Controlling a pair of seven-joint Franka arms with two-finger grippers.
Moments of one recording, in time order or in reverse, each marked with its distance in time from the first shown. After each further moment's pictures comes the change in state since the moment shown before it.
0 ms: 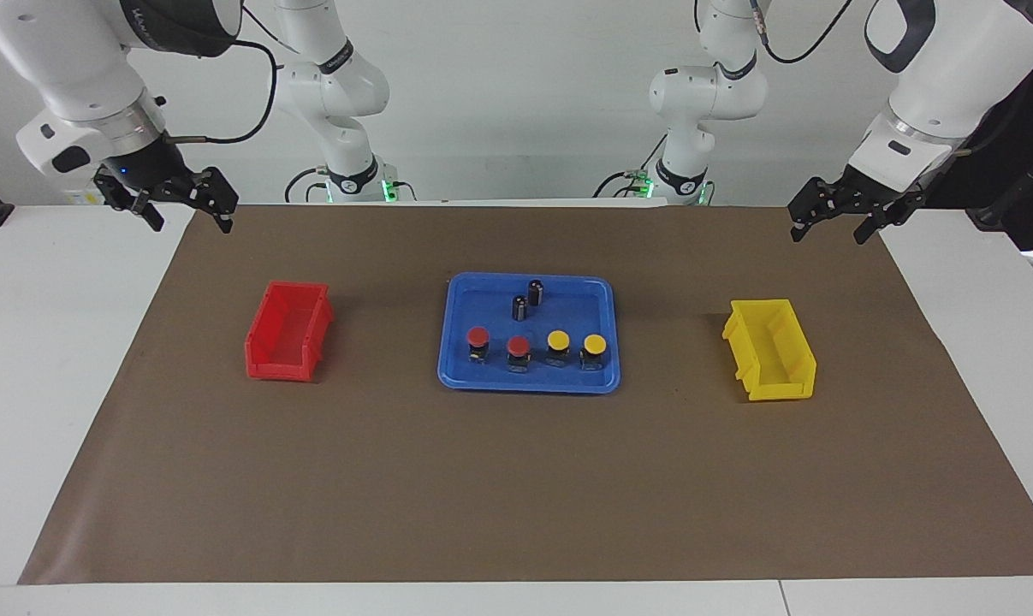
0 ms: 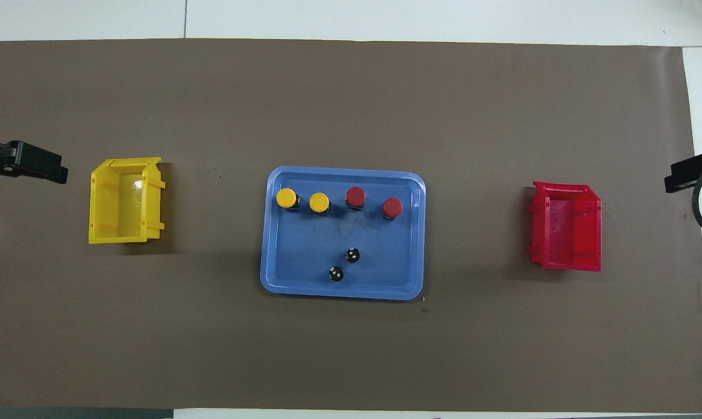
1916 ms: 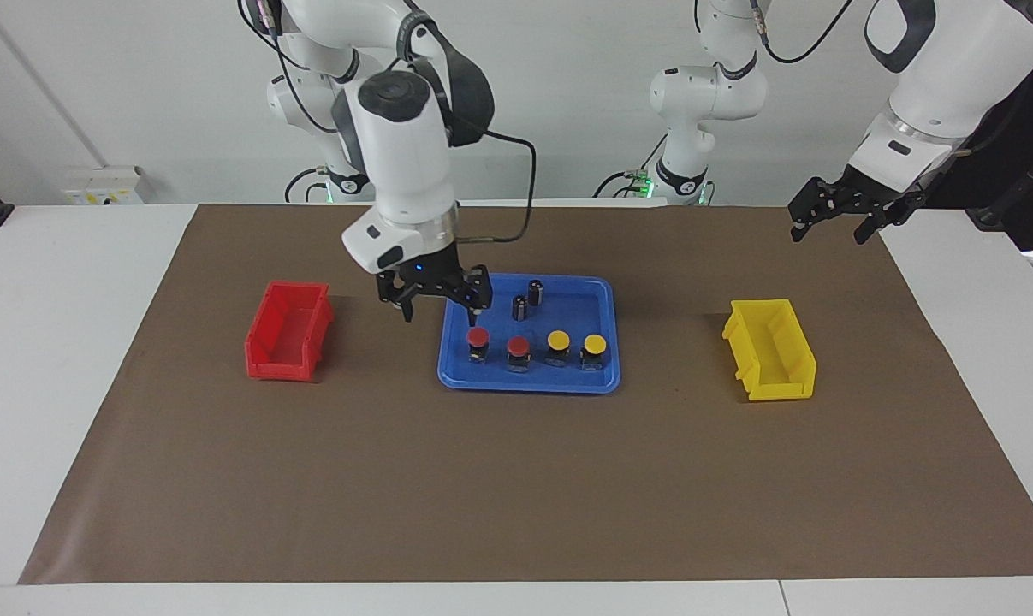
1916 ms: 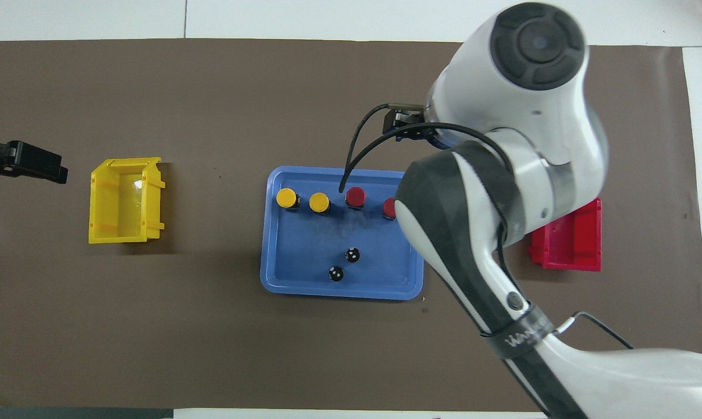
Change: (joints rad) left arm 0.000 0.000 0.000 0.000 0.000 -0.001 0.000; right arm 0.533 0.352 0.011 0.080 0.046 0.448 0.671
